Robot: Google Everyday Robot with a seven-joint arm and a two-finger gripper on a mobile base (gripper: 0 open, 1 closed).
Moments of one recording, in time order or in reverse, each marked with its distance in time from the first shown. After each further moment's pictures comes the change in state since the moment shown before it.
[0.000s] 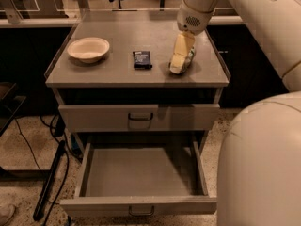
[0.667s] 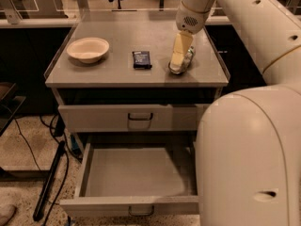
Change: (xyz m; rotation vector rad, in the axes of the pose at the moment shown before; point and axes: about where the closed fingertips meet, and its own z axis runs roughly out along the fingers) arm -0.002 -0.028 0.018 0.004 0.024 0.002
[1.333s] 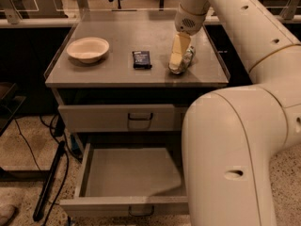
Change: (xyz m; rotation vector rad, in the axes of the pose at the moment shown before) arm 0.000 -0.019 0.019 -0.009 0.004 0.010
